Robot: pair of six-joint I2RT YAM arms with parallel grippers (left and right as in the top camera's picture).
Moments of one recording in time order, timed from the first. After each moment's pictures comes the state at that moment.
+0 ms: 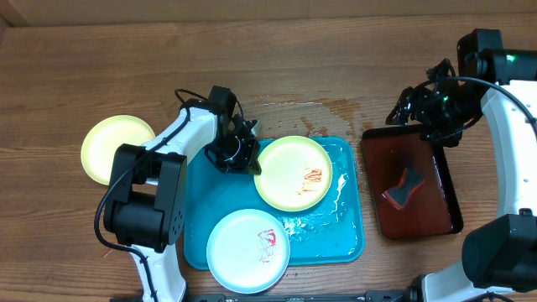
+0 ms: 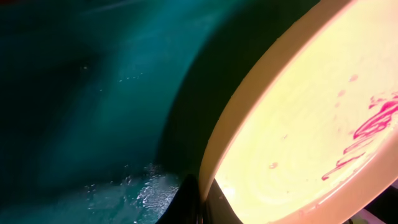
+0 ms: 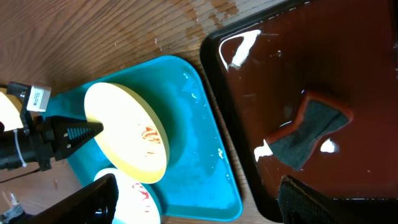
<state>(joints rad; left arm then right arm) -0.25 2.03 1.30 -0.90 0.56 -0.04 -0.10 1.73 1.70 -1.46 -0.38 0.20</state>
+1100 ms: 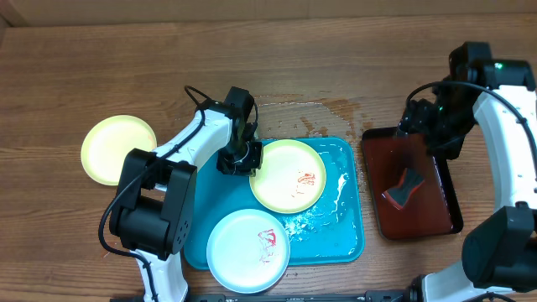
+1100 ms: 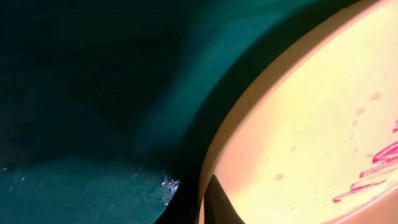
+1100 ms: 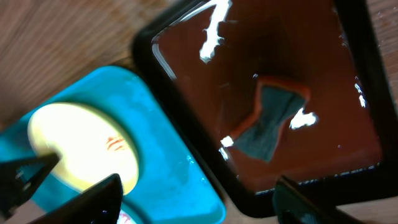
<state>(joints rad) -0.34 2.00 1.31 -0.92 0.26 -0.26 -0.10 1.73 1.55 -1.39 -0.22 0.36</state>
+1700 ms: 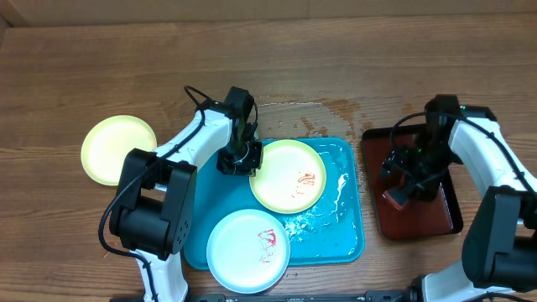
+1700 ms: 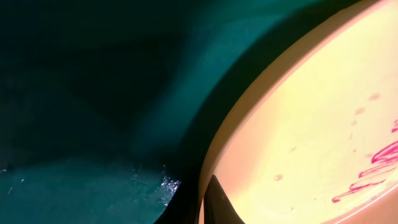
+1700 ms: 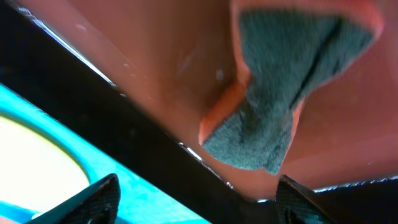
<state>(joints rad) -0.34 2.00 1.31 -0.91 0.27 -0.26 -0.10 1.73 1.13 -1.17 -0.28 0.45</state>
